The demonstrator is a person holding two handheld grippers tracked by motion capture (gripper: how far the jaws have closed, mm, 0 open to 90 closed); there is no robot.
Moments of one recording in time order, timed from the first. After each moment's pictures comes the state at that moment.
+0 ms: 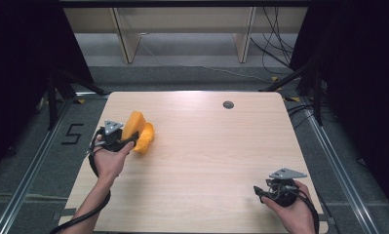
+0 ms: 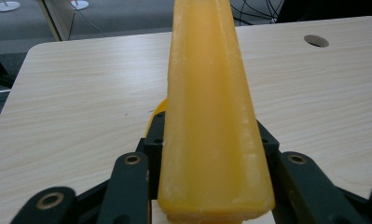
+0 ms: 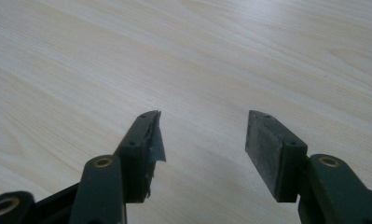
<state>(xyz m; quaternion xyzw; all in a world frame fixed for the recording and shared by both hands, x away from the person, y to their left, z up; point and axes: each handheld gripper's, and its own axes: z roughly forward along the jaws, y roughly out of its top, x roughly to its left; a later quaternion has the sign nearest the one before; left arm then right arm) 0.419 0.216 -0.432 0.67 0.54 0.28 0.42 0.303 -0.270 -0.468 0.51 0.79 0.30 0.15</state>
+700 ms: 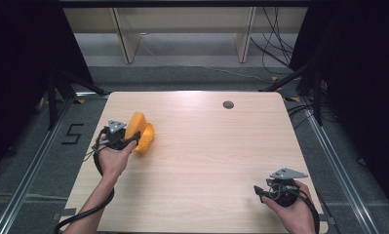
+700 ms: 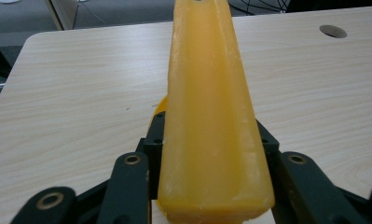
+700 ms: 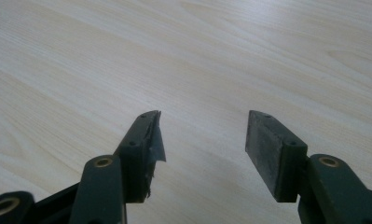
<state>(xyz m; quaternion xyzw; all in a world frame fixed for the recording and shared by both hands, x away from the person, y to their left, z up) 0.432 0.213 -0.446 0.68 0.55 0.27 0.40 0.303 -0.271 -0.467 0.51 0.79 0.30 0.16</state>
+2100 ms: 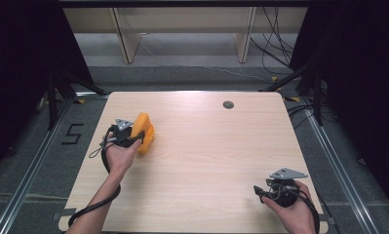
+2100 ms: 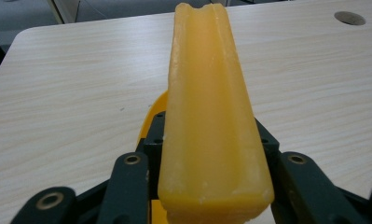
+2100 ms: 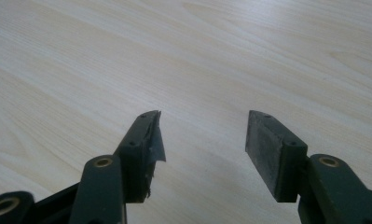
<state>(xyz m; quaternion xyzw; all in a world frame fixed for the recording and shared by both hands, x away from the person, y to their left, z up) 0.450 0.203 -0.460 0.69 0.55 0.28 0.38 0.302 -0.271 -0.467 0.51 0.79 0.30 0.16</state>
